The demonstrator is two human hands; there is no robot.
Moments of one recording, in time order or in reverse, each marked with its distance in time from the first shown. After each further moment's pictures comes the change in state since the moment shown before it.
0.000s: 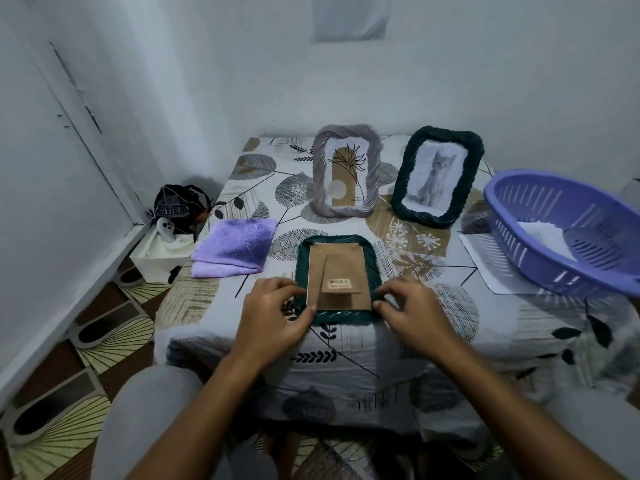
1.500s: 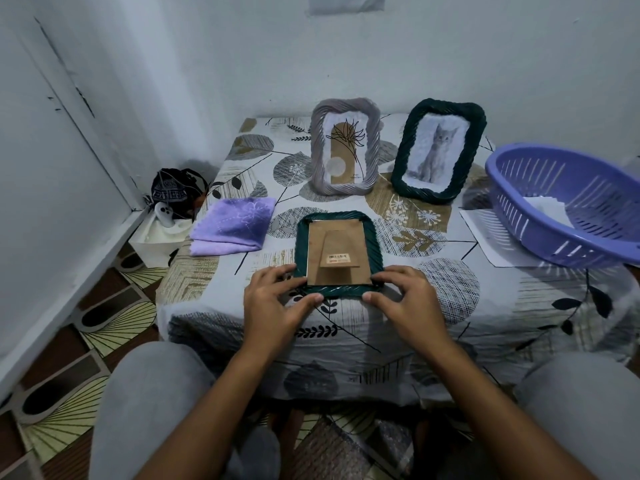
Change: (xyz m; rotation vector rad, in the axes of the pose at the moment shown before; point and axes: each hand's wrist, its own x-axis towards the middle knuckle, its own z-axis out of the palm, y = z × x) left_hand -0.023 0.002 0.017 -0.173 0.111 -0.126; right_hand -0.025 0.004 0.025 0.147 0.153 0.069
